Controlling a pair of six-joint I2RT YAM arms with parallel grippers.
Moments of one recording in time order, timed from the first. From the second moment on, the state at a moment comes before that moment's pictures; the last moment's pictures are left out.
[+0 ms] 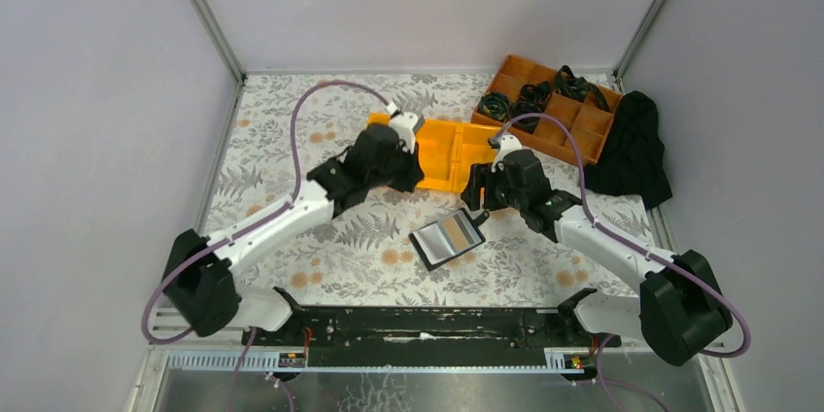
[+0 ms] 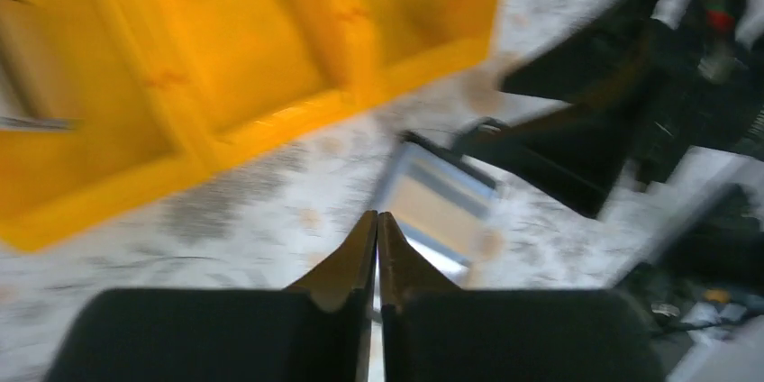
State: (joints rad) left arm -0.65 1.44 1.18 -0.38 0.03 -0.31; right arm 0.53 1.24 0.67 -0.08 -0.08 0.36
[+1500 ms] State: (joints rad) left arm -0.80 1.63 0.62 0.31 0.07 -0.65; right arm 0.51 1.31 0.50 -0.03 -0.08 0.49
